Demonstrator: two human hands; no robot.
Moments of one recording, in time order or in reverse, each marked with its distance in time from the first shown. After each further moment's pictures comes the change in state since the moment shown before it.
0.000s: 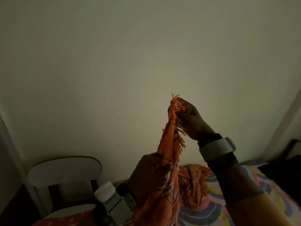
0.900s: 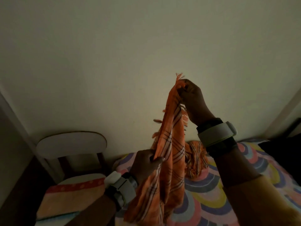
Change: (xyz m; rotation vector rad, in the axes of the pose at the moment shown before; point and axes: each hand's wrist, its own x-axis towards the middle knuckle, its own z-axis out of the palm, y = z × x) left_hand -0.040 -0.065 0.028 0.007 0.008 -0.262; right_hand 0.001 0.039 0.012 -0.371 0.479 0.081
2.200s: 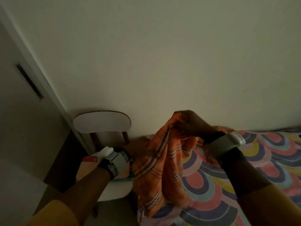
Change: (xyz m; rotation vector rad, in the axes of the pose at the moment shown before) left_hand -0.024 -0.060 -0.074 0.062 -0.508 -0.315; right_hand -0.078 0.078 0.044 -0.386 -0.578 0.241
